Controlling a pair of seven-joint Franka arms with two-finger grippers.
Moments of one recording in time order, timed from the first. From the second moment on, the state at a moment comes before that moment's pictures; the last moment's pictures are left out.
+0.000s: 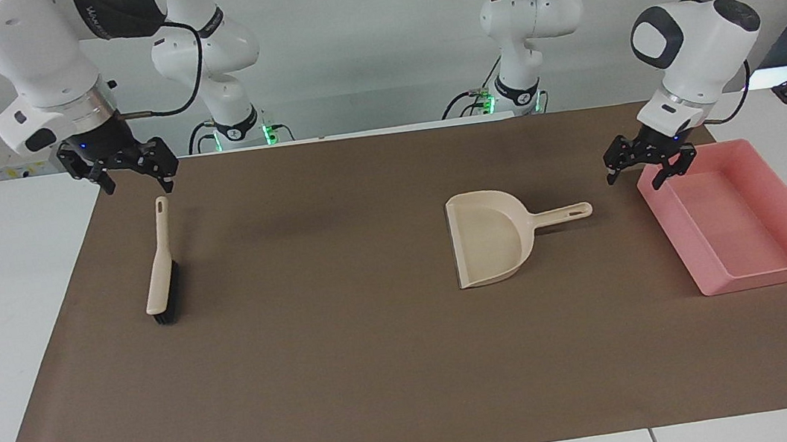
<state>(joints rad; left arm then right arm) -0.23 -0.13 0.29 -2.17 -0.10 2.14 0.37 0.09 -0.03 -0.08 -1.63 -0.05 1.55 0.11</state>
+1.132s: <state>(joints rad) 0.06 -0.11 -0.02 -1.63 -0.03 1.45 0.27 0.09 -0.03 -0.08 -1.63 -0.05 1.55 0.11</state>
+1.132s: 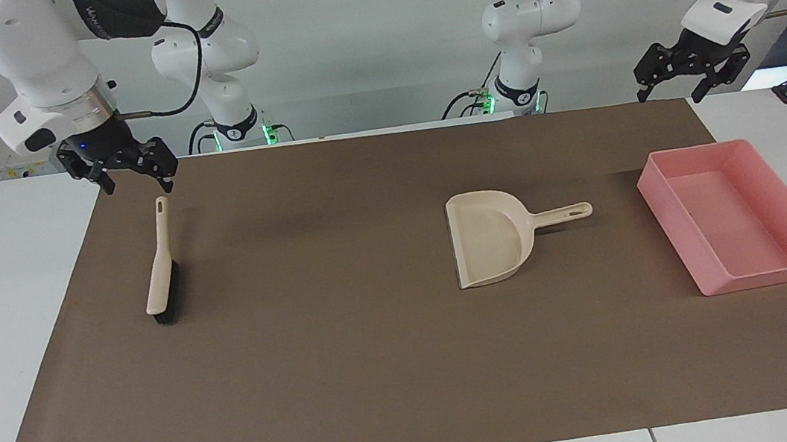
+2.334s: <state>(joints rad) 0.00 -0.03 0.02 -1.50 -0.03 1.37 0.19 0.09 -0.03 -0.08 -1.63 -0.04 1.55 0.12</state>
